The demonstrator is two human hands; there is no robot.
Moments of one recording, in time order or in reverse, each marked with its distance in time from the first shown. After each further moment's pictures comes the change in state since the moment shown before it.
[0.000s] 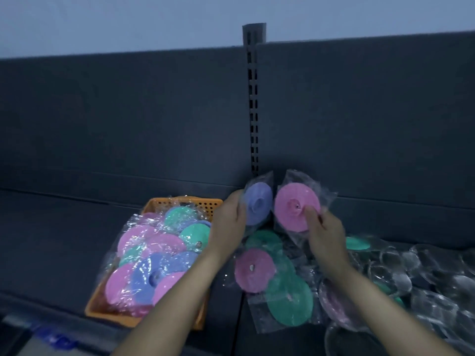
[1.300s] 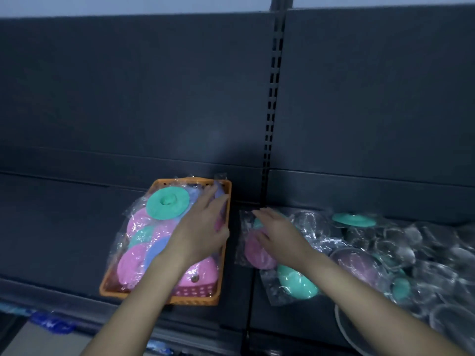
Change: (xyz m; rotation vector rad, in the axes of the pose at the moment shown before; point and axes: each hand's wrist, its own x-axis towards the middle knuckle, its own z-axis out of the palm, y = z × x) left_hand -0.041 -0.043 -0.085 0.330 -0.323 0.084; right_hand -0.045 -0.011 0.075 -0.532 -0.625 -0.357
